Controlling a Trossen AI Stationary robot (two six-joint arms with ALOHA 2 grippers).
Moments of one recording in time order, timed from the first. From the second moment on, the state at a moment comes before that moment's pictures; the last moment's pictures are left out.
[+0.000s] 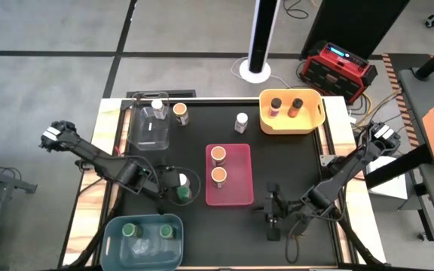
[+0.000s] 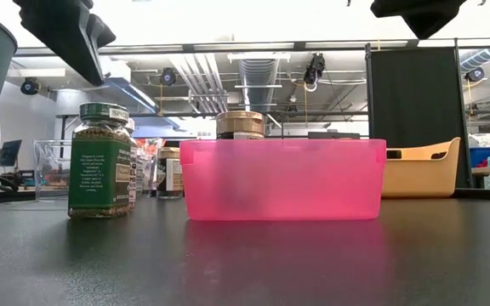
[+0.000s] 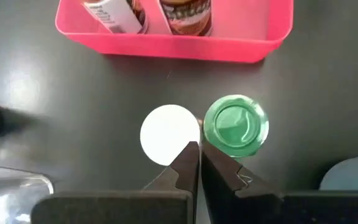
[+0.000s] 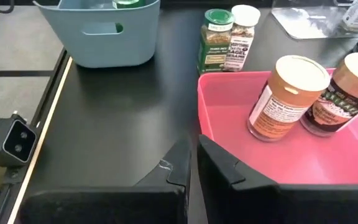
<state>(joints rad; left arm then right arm) -0.47 1.32 1.05 -0.93 -0.40 -0.52 0.70 1.48 0.93 -0.15 0.63 0.46</state>
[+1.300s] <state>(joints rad) -0.43 1.44 1.05 -0.95 -0.44 -0.43 0.70 1.49 0.93 -0.14 0.63 0.46</state>
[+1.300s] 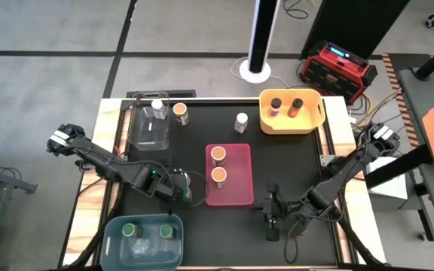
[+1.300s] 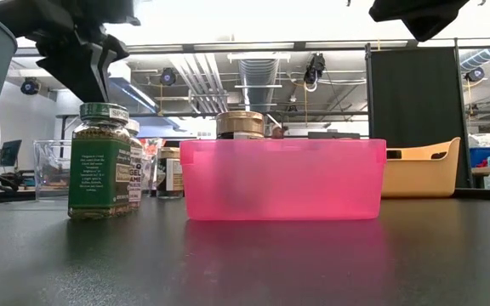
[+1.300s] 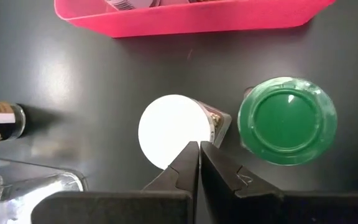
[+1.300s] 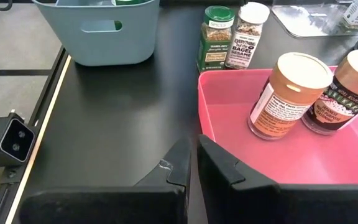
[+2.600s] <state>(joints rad) -0.30 1.44 1.24 -1.14 -0.35 -1.04 0.70 1.49 0.93 -0.14 0.62 0.40</state>
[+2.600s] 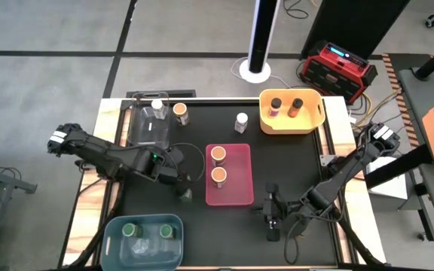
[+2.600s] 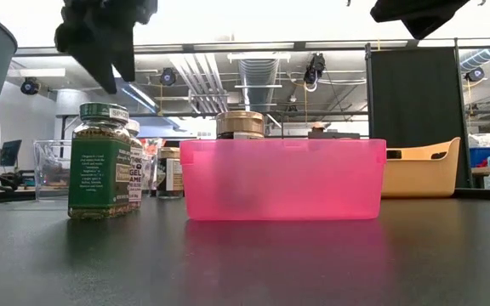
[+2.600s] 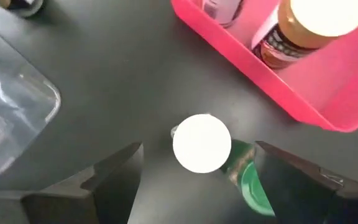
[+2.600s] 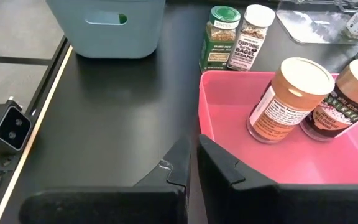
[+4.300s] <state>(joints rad) -0.29 1.57 1.15 -1.01 -0.33 -1.13 0.70 1.49 0.93 -0.19 0.59 0.39</state>
